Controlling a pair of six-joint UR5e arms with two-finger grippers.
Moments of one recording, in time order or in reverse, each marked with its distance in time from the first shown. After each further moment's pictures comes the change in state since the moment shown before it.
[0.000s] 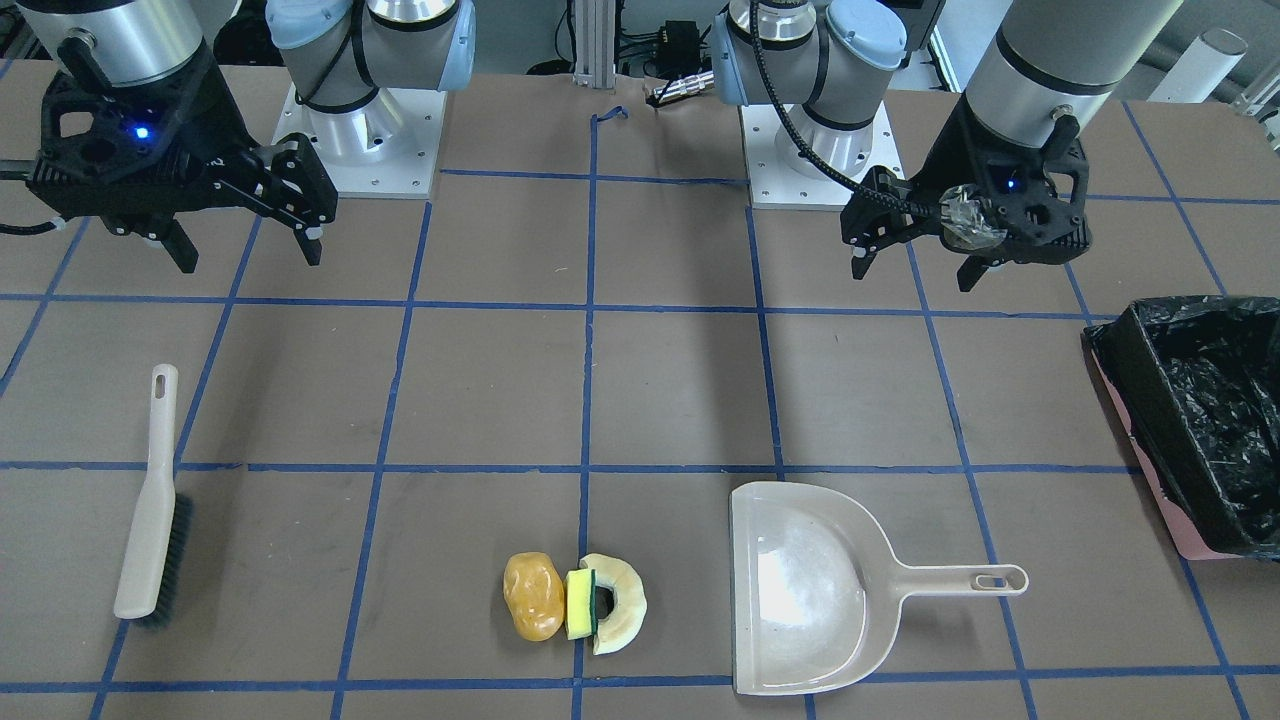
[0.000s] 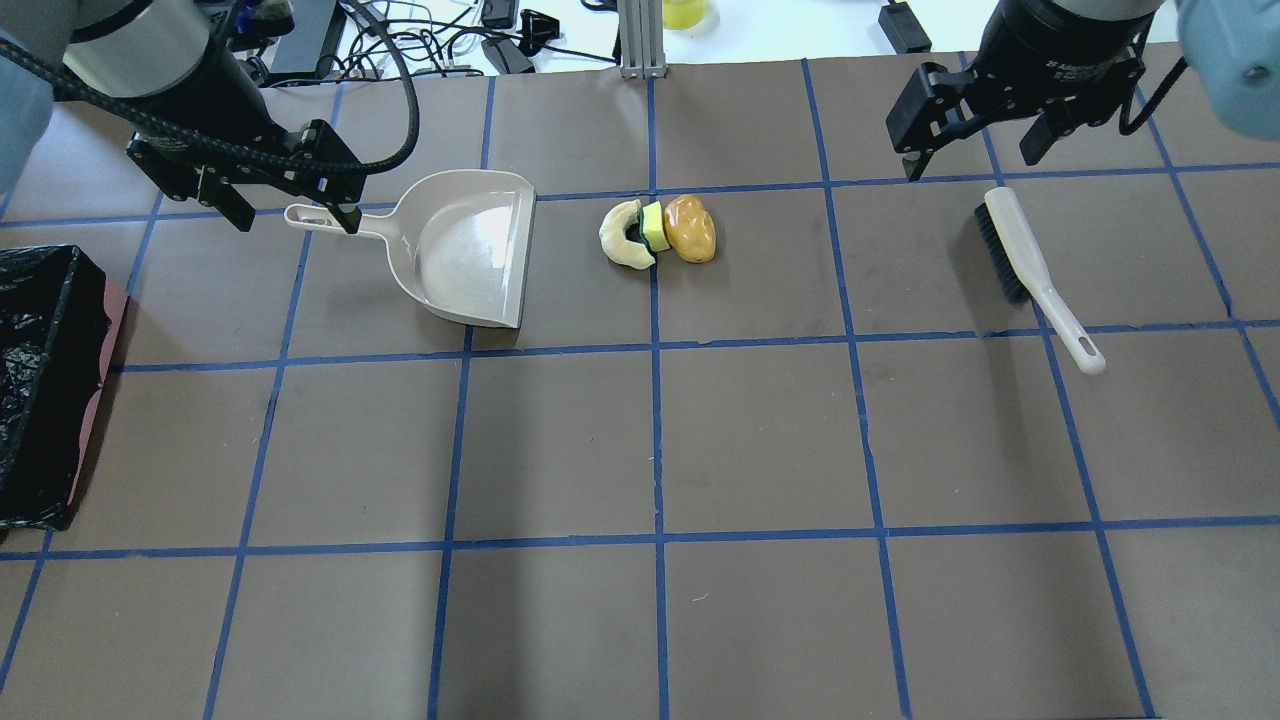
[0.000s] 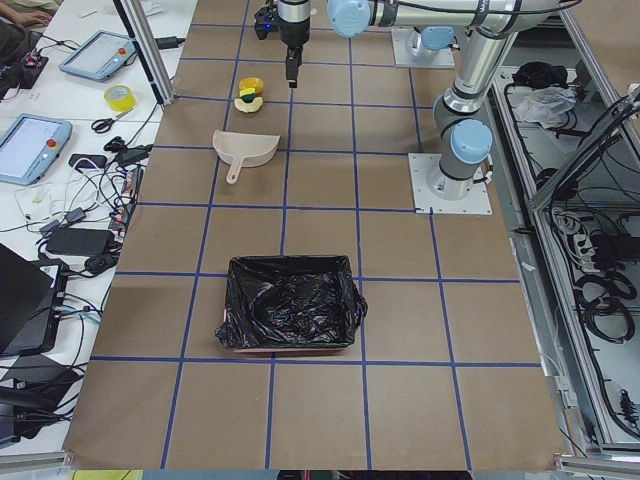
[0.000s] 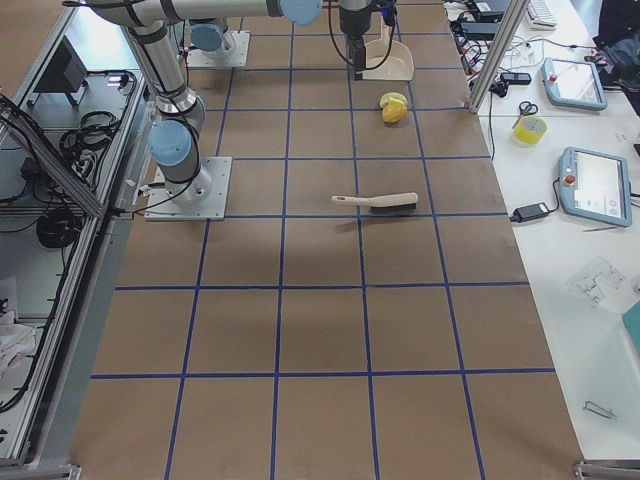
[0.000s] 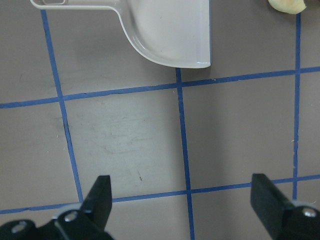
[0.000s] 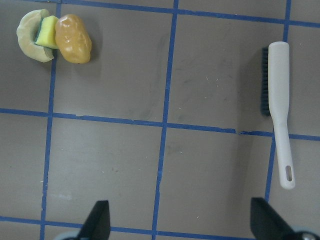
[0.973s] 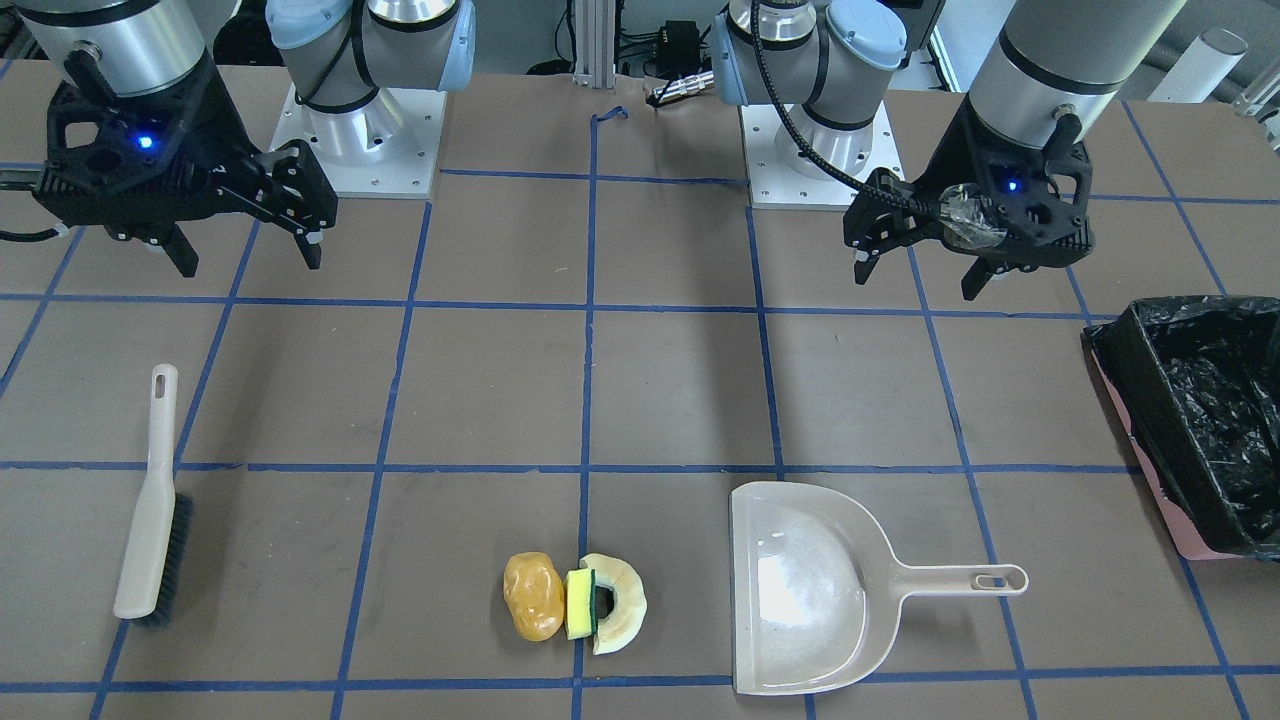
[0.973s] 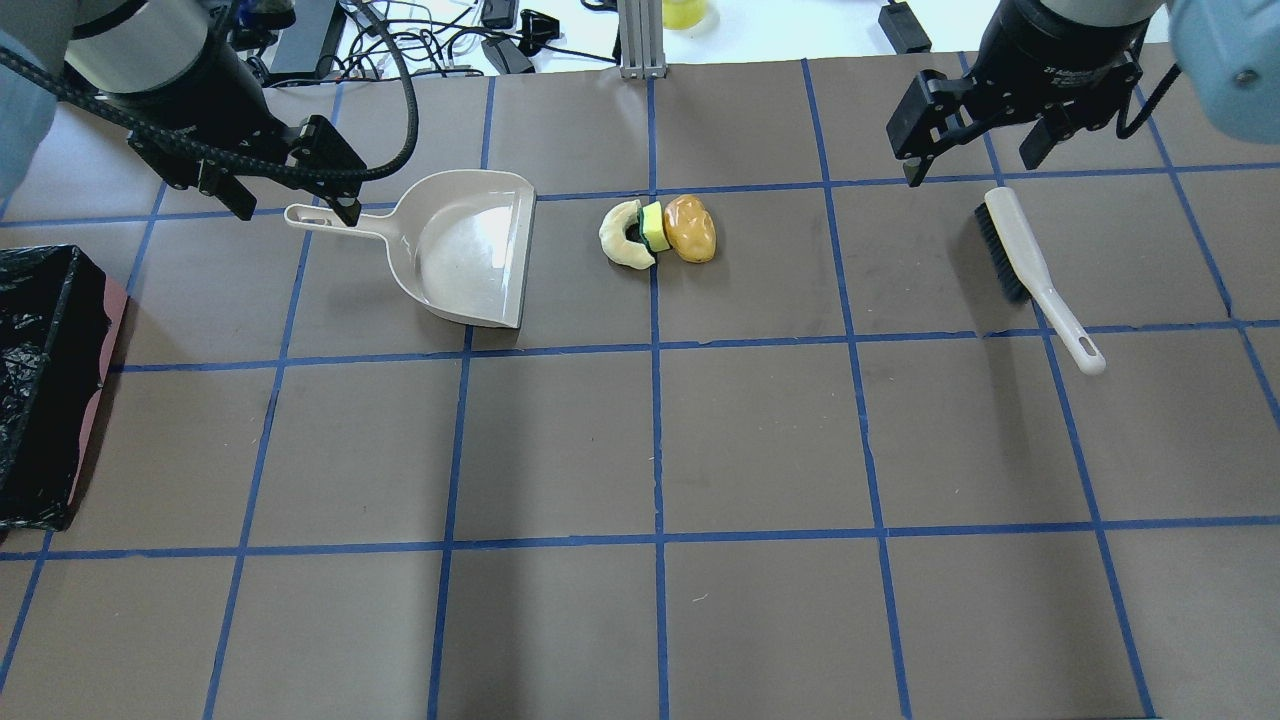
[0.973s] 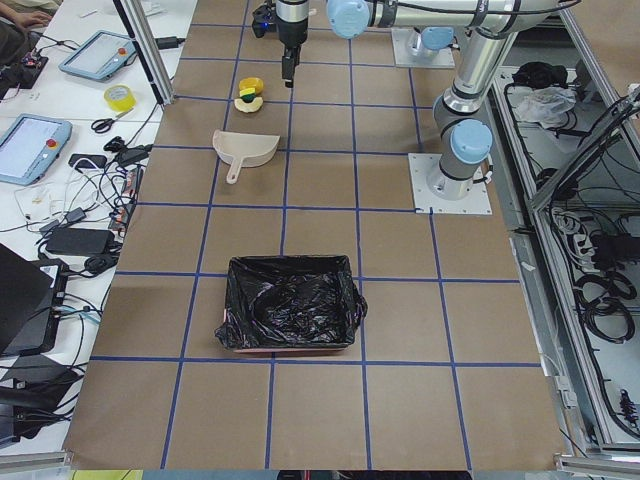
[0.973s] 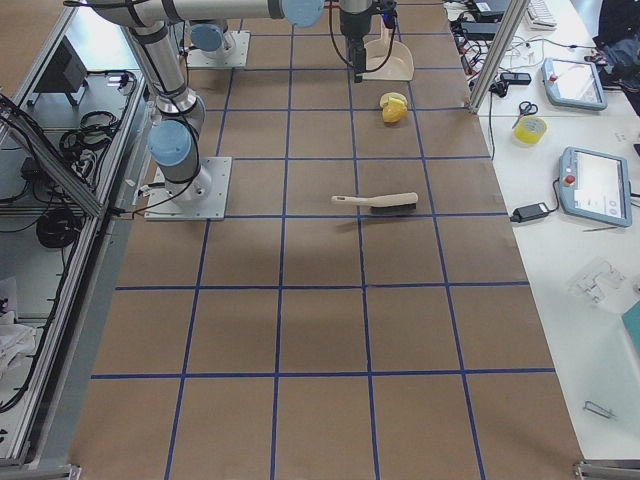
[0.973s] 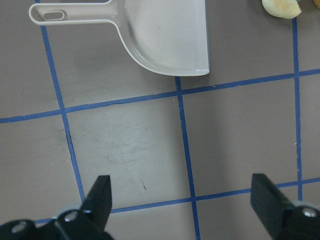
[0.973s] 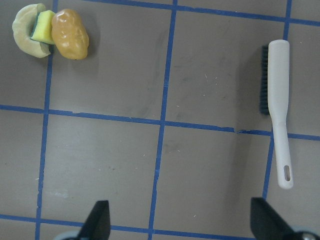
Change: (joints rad) left arm 0.001 -0.002 -0.002 0.031 -0.003 0.042; right arm -0.001 0.007 0.006 0.000 -0.010 -0.014
